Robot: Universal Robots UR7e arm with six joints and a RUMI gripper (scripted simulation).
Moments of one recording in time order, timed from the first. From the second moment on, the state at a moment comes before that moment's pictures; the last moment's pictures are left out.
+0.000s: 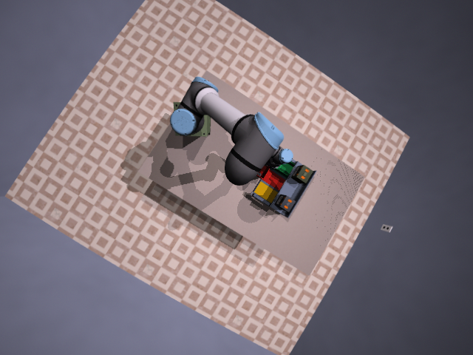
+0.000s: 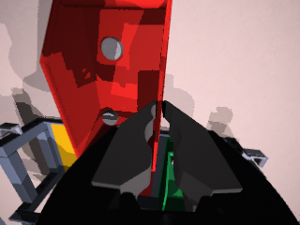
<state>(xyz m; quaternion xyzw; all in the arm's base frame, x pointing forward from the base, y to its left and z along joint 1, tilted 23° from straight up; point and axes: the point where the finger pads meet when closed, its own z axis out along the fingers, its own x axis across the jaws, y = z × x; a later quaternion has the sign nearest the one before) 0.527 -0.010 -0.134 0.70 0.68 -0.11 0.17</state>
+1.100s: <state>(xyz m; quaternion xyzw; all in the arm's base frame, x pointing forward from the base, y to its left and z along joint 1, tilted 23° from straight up) 0.539 -0.010 -0.132 0.70 0.68 -0.11 0.17</state>
